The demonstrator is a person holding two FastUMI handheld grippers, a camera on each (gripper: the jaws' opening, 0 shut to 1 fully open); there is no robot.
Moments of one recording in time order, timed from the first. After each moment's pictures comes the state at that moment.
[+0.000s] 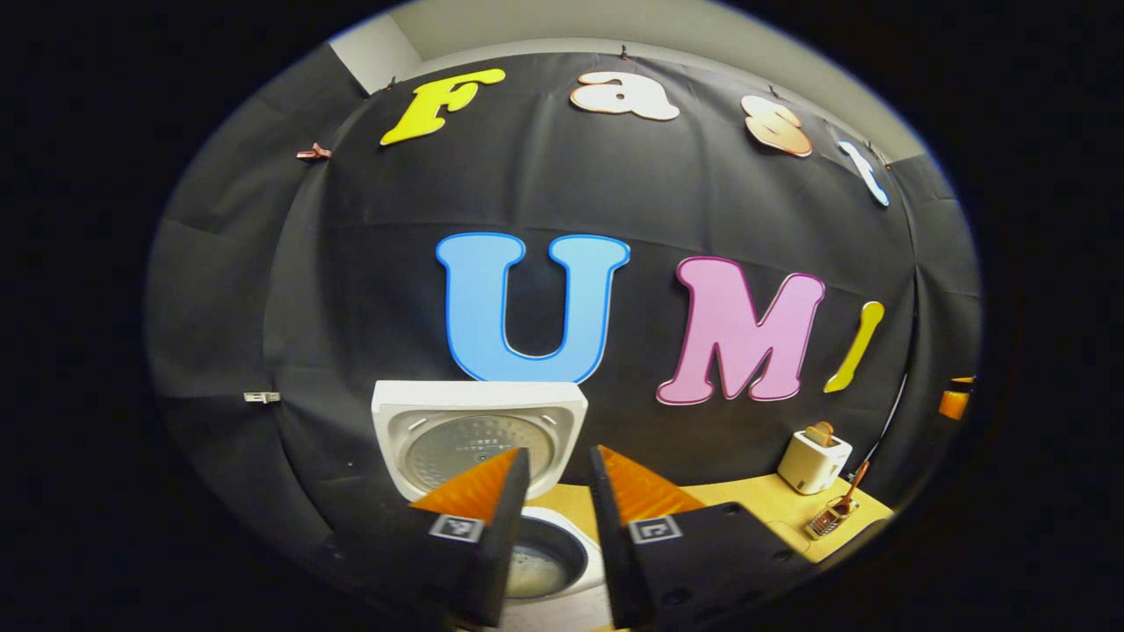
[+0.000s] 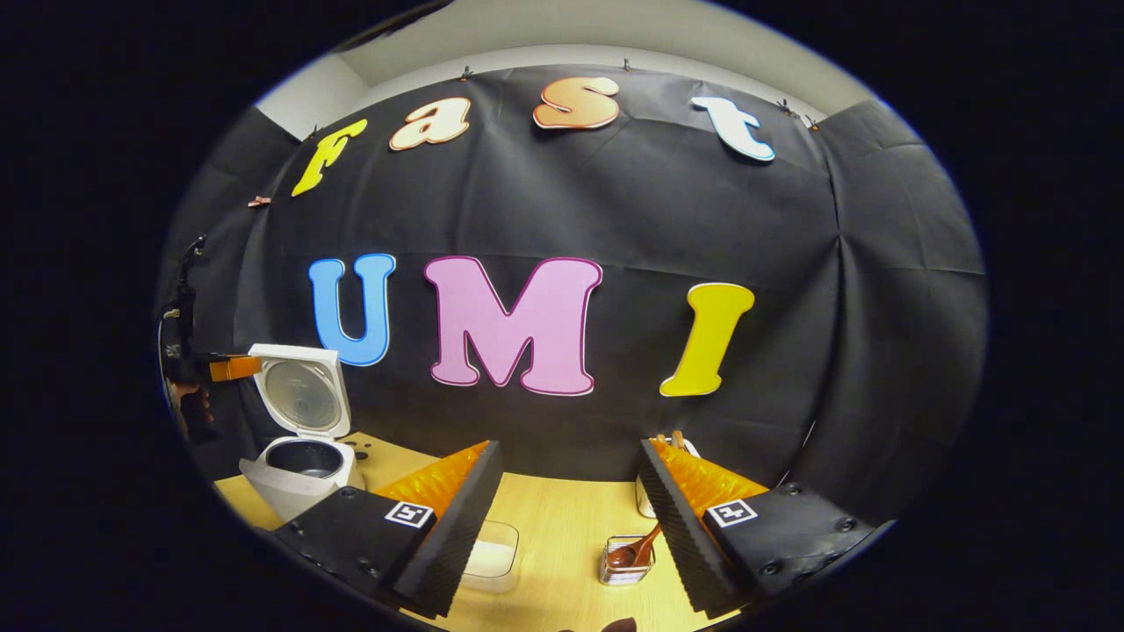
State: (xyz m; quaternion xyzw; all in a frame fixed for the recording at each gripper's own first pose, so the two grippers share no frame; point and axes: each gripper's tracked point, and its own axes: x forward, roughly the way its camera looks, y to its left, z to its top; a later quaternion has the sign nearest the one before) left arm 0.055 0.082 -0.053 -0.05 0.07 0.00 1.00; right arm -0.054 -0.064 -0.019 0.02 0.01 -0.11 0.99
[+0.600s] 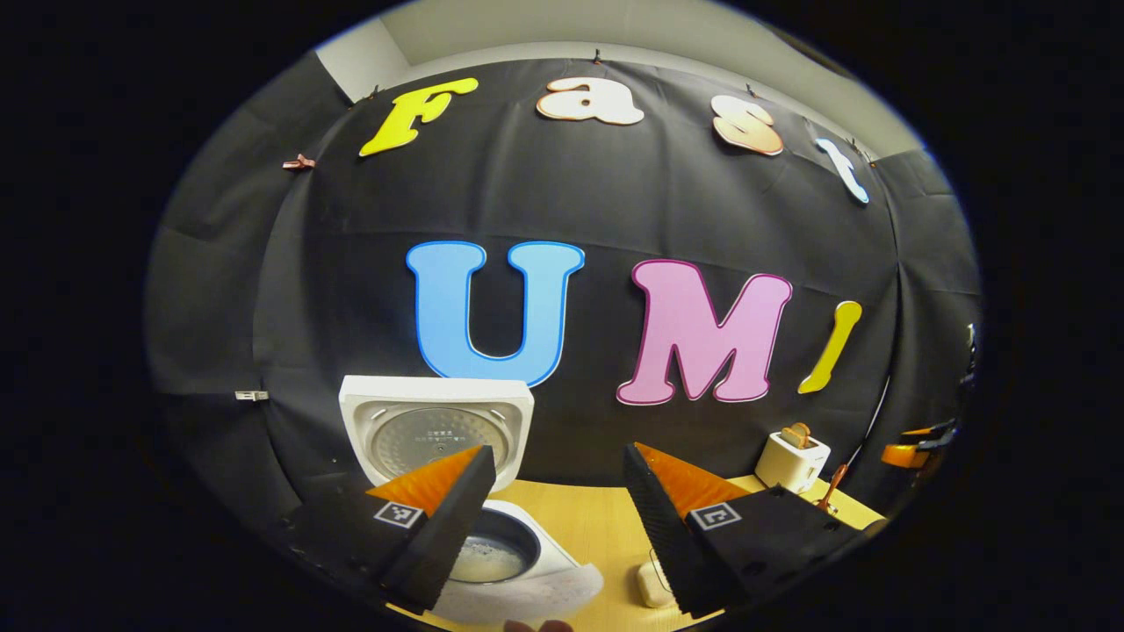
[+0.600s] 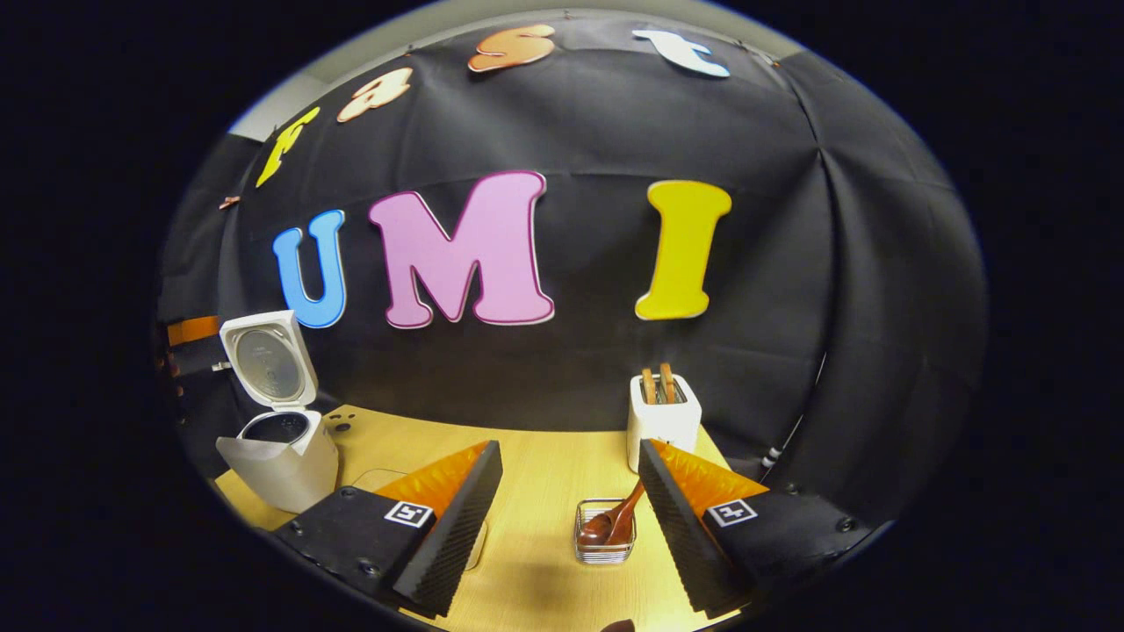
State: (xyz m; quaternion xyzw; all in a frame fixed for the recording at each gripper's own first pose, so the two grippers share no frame) left arm 0.034 0.020 -0.045 -0.05 0.07 -0.02 1.00; right arm -0.014 -0.147 -0.147 0.09 0.10 -0.10 0.99
